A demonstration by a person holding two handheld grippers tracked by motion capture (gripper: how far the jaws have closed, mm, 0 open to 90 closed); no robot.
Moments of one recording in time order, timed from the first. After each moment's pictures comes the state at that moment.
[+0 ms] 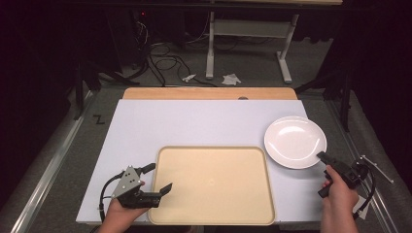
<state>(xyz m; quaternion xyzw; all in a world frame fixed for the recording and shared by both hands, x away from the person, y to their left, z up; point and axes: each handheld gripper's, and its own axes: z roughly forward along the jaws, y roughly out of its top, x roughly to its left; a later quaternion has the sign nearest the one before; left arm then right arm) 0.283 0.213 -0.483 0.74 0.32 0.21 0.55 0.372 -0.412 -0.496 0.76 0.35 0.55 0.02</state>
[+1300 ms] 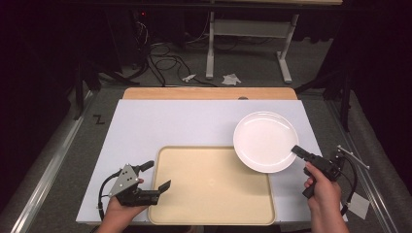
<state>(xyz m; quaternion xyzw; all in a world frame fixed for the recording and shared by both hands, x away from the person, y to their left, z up) 0.286 0.218 -0.481 0.73 0.32 0.21 0.56 0.377 -0.345 -0.469 0.67 0.44 0.59 -0.07</state>
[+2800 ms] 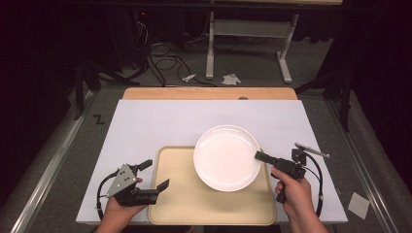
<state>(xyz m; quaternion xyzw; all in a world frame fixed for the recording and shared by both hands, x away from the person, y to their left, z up) 0.284 0.221 -0.478 0.72 0.32 0.22 0.57 0.375 -0.250 -0.461 0.60 0.56 0.55 -0.13</state>
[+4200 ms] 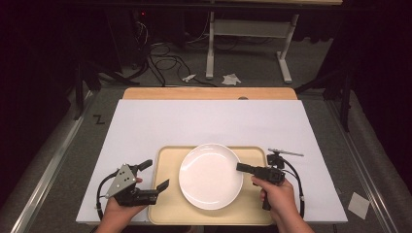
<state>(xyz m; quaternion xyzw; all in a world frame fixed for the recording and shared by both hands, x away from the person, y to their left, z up) 0.284 0.221 -0.478 0.72 0.32 0.22 0.57 0.370 -0.200 -0.479 0.57 0.65 0.48 -0.13</state>
